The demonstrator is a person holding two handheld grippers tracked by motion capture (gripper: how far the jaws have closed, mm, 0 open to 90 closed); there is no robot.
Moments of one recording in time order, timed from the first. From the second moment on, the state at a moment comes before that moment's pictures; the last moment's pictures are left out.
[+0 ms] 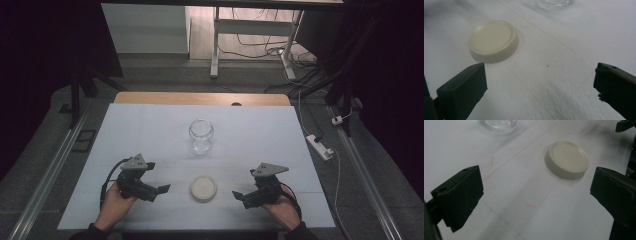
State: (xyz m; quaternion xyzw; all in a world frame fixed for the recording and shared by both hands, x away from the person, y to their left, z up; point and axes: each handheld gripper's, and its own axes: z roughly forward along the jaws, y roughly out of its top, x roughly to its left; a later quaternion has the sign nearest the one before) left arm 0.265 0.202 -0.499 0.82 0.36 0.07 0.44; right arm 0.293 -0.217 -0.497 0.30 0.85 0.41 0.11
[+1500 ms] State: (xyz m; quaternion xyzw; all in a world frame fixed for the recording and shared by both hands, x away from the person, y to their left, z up) left arm 0.178 0.284 -0.524 0.79 0.48 0.12 0.35; right arm 0.252 -0.308 -0.500 0.43 0.81 0.38 0.14
